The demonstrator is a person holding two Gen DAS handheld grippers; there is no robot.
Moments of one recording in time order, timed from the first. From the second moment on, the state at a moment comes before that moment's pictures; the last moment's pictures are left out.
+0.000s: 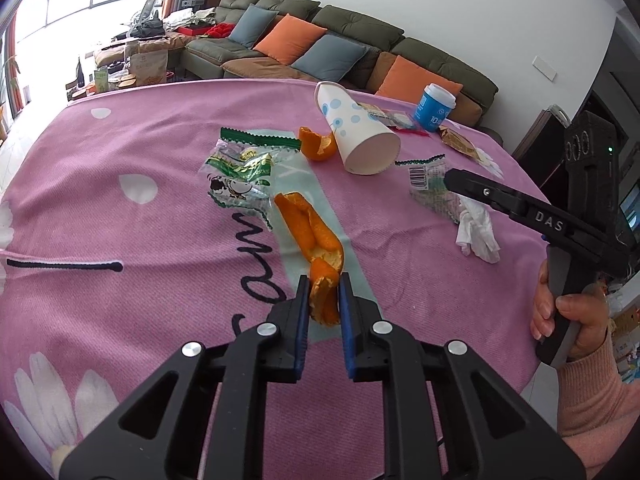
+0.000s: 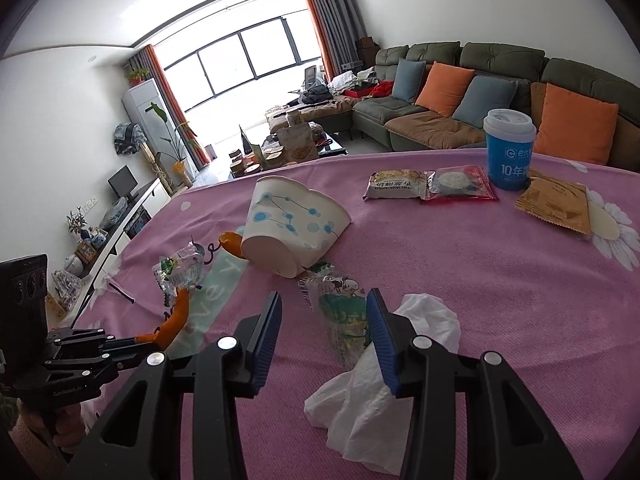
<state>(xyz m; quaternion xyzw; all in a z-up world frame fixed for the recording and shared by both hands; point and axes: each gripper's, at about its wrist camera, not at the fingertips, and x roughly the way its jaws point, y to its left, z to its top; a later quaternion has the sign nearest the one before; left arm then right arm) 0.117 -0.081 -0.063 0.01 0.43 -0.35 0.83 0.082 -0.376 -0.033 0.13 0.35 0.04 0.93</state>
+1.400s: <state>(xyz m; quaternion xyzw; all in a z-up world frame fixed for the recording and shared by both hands) 0.057 0.072 -0.044 -0.09 0.39 -0.26 0.88 0.067 -0.276 -0.004 0.10 0.33 0.18 0.92</state>
